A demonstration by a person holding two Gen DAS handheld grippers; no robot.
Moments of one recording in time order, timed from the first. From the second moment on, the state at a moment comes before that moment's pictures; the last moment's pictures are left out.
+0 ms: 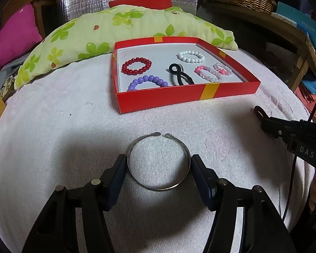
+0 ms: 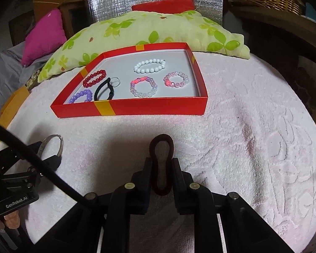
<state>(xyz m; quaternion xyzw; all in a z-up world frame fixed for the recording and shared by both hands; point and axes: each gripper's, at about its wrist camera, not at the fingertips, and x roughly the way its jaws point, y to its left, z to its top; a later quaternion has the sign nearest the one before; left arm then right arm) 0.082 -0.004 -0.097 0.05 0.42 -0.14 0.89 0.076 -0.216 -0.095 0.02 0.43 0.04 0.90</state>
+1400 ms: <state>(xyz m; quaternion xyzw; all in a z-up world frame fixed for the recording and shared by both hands) 0.071 0.034 -0.060 0.03 0.36 -0.06 0.93 0.067 -0.217 -0.075 0.09 0.40 0.09 0.91</state>
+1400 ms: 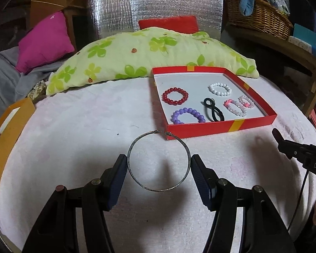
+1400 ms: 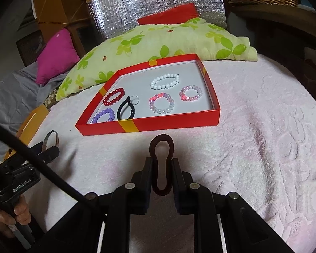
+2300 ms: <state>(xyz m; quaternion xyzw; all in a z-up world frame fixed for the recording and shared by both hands) 0.157 0.006 -0.020 -0.01 0.34 -0.11 0.93 0.198 -0.226 -0.043 0.11 0.38 0.13 0.91</state>
